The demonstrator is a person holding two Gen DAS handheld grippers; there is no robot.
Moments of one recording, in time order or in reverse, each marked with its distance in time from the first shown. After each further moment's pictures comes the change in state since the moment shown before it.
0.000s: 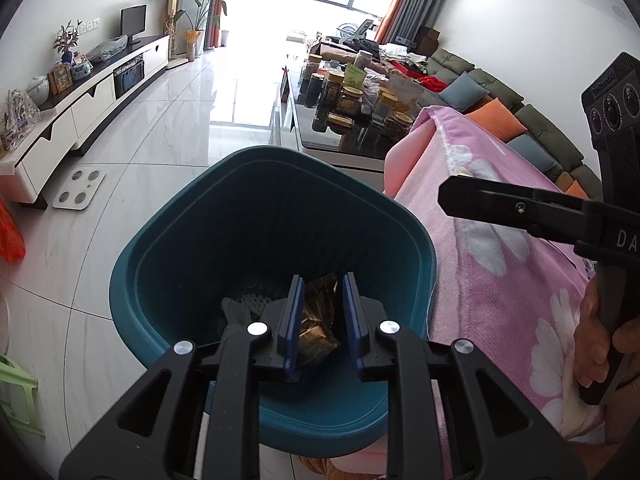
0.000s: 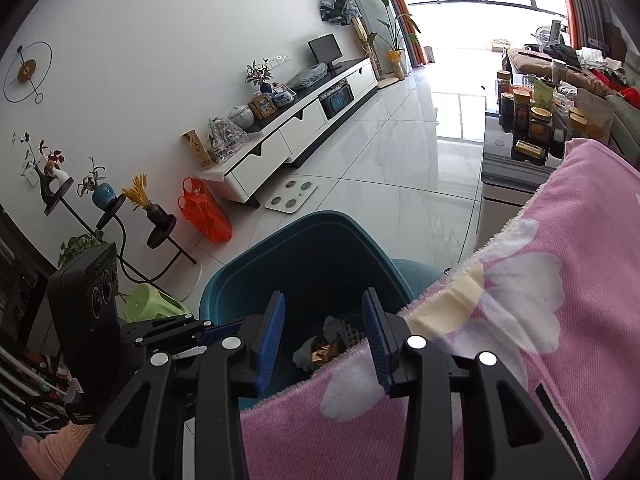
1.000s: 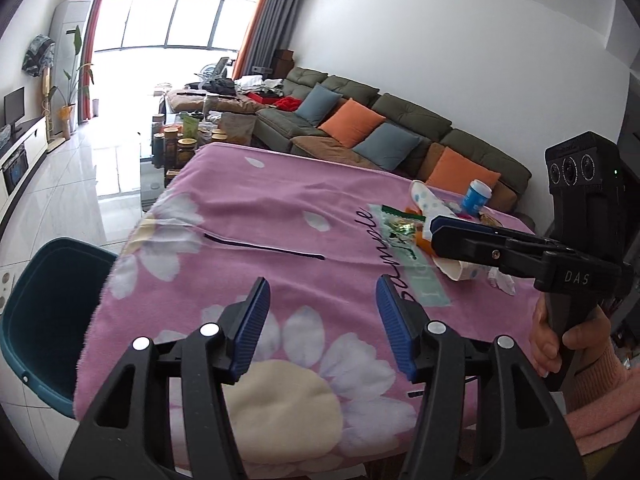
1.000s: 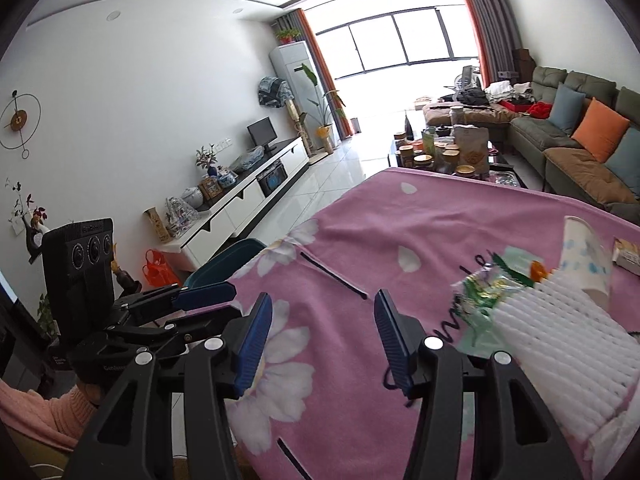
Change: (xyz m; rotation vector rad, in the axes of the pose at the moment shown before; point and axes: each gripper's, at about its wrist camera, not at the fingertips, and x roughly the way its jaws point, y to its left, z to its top) left arm -0.070 -0.227 -0.039 0.336 -0.117 -0.396; right arm -0.253 -0.070 -0.147 0.127 -0.331 -0.229
